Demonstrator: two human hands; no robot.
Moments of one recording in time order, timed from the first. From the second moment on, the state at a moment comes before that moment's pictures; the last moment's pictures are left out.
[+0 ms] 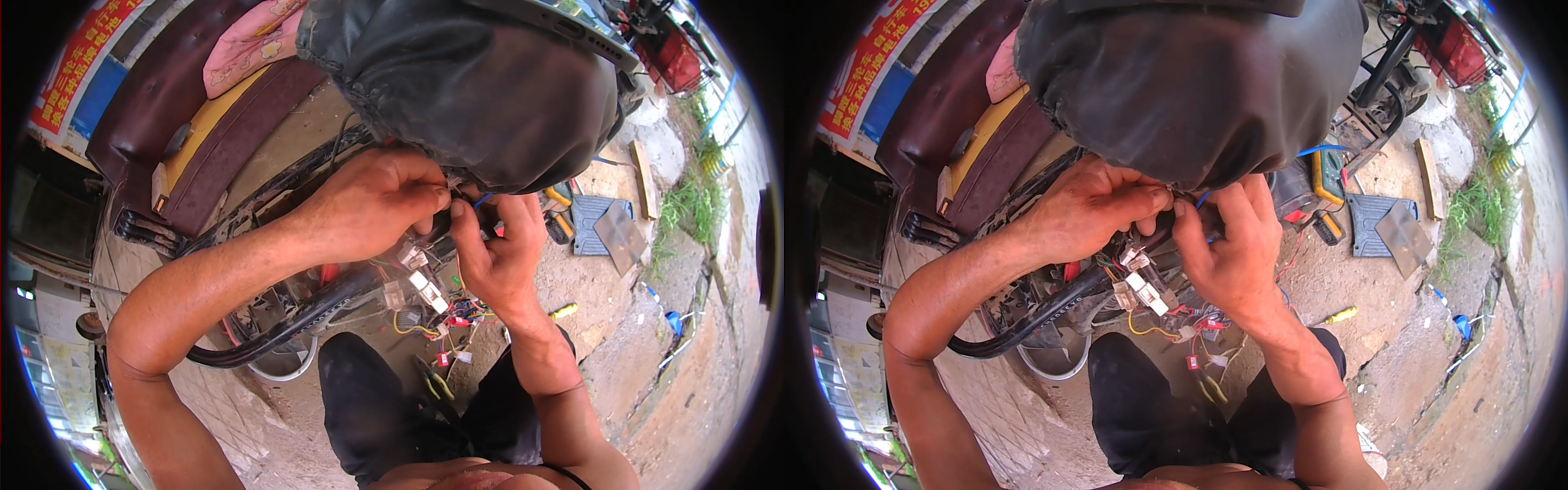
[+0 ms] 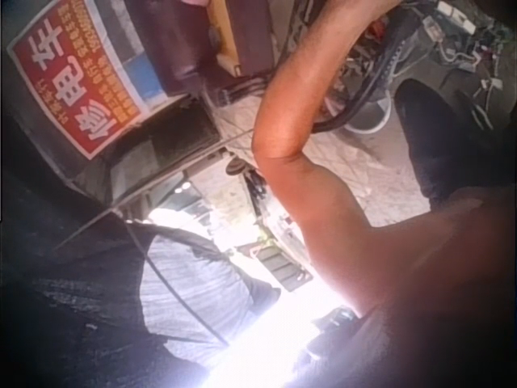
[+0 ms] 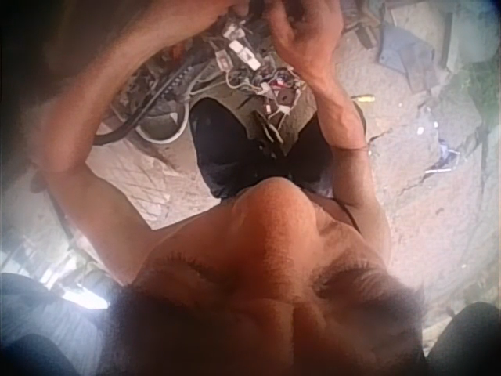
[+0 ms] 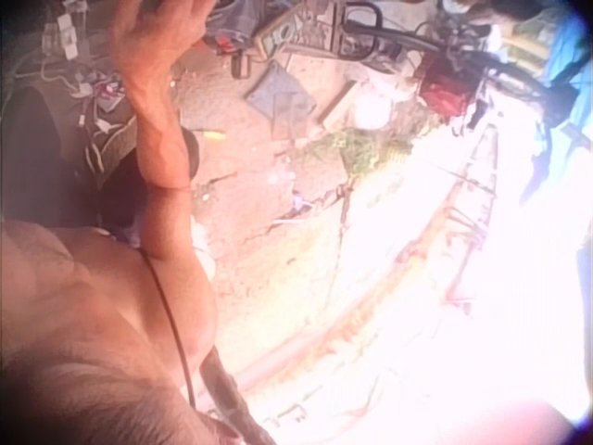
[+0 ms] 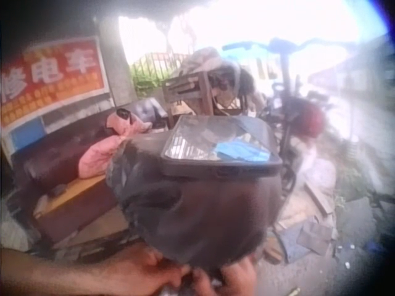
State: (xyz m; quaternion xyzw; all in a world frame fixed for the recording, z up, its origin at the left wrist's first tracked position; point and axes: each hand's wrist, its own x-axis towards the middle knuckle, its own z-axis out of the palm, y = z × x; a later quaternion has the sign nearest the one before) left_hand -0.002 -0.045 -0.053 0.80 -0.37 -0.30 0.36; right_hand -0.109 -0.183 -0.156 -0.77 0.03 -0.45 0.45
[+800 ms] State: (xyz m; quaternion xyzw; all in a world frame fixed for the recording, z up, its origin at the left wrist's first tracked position) left_hand -0.002 -0.044 -0.057 0.80 -0.38 -0.30 0.35; right_hand -0.109 -0.191 -0.168 -0.61 0.02 -0.33 0.72
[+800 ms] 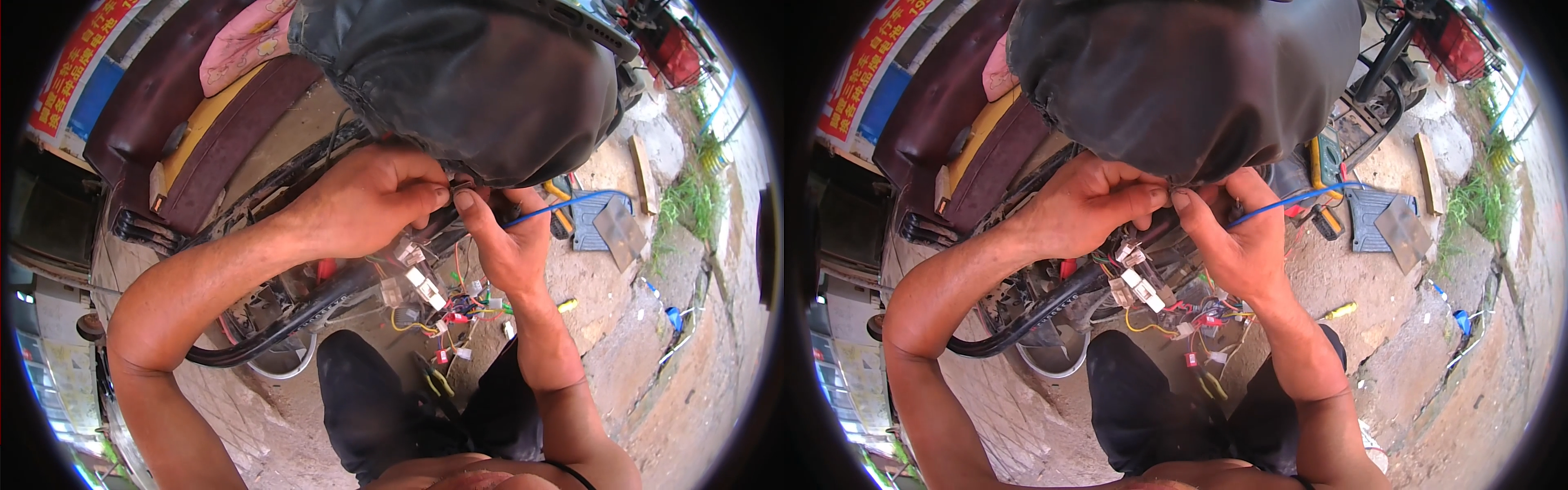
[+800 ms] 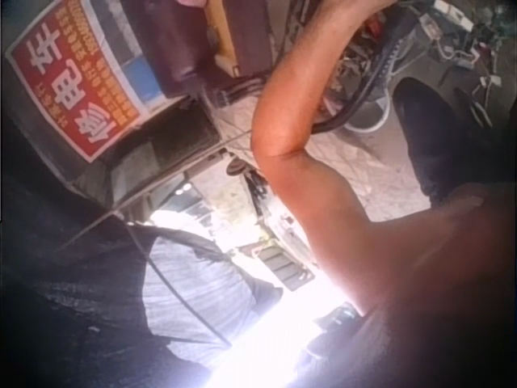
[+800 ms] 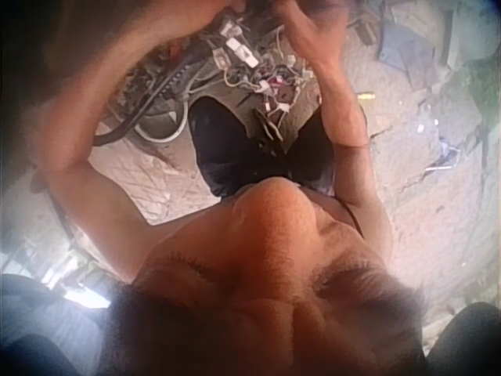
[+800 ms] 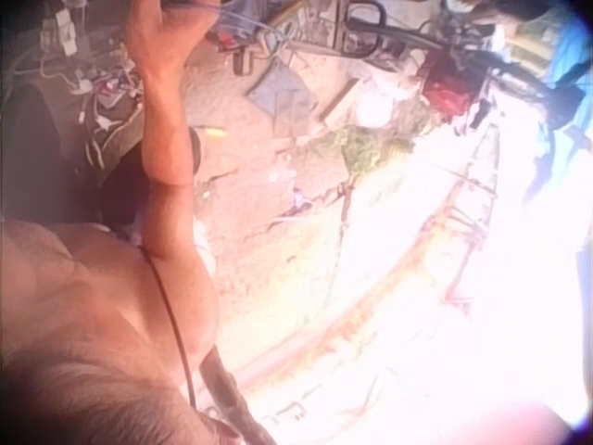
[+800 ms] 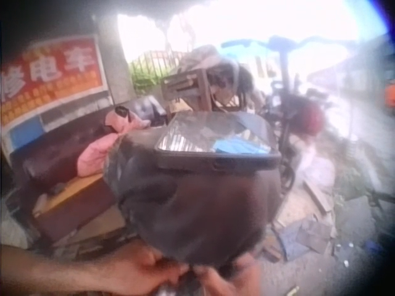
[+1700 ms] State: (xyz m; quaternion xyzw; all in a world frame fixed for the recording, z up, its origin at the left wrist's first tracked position) left_hand 0.005 -0.043 -0.058 0.79 -0.42 -0.31 0.33; right_hand -0.123 -0.224 -0.164 -0.65 0.02 -0.24 0.72
